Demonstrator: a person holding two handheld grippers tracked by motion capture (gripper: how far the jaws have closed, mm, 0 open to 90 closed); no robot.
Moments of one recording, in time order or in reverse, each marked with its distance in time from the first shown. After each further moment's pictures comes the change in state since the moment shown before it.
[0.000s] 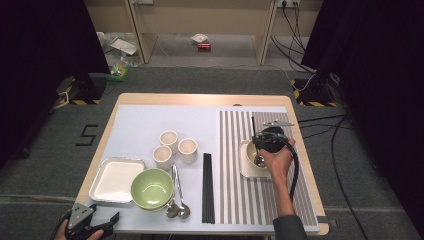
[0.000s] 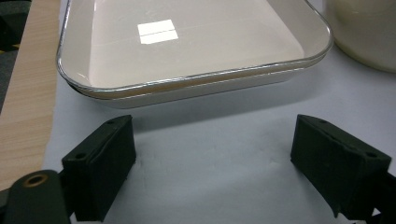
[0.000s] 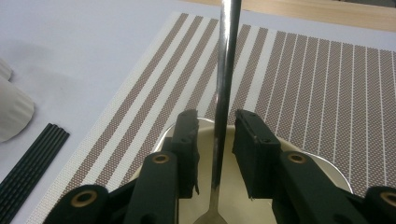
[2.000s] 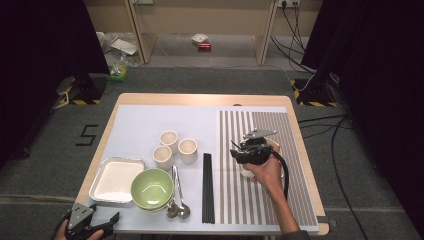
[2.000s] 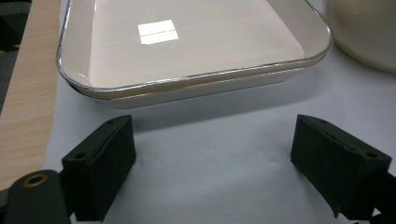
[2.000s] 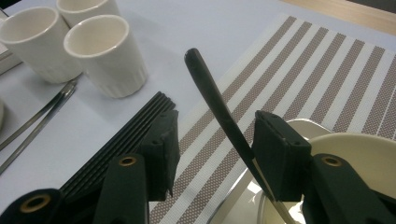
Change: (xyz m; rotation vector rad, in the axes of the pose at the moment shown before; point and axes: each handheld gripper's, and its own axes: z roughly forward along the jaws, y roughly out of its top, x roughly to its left) left arm 0.000 0.000 0.000 0.001 0.002 0.002; right arm 0.056 -0.011 -0.016 0.001 0.222 -0.199
